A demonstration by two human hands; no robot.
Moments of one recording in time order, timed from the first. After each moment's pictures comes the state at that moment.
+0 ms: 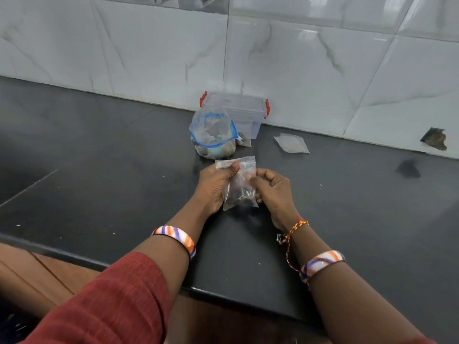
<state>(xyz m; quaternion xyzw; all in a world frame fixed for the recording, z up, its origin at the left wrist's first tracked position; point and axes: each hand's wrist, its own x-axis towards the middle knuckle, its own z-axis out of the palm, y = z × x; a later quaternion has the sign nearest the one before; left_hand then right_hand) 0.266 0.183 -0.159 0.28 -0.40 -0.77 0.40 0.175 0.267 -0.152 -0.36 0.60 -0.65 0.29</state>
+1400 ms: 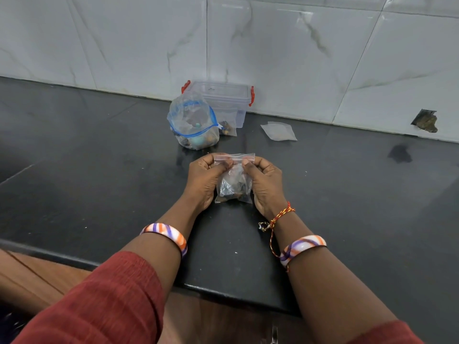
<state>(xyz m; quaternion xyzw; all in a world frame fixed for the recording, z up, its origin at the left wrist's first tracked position) 0.253 0.202 -0.167 0.27 -0.50 -0.70 0.44 0.153 0.264 -0.171 -0.27 0.52 -0.74 0.33</state>
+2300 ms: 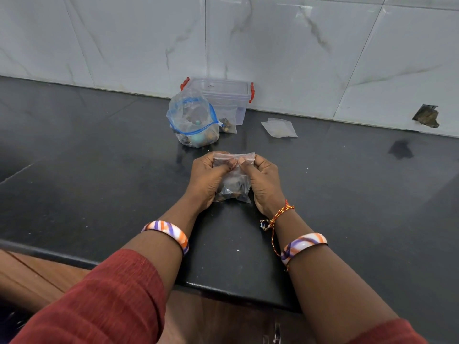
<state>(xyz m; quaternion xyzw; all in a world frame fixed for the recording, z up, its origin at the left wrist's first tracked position) 0.253 0.208 -0.165 0.29 -0.56 -0.64 0.44 0.158 0.267 -0.168 -0.33 0.54 -0.70 0.33</state>
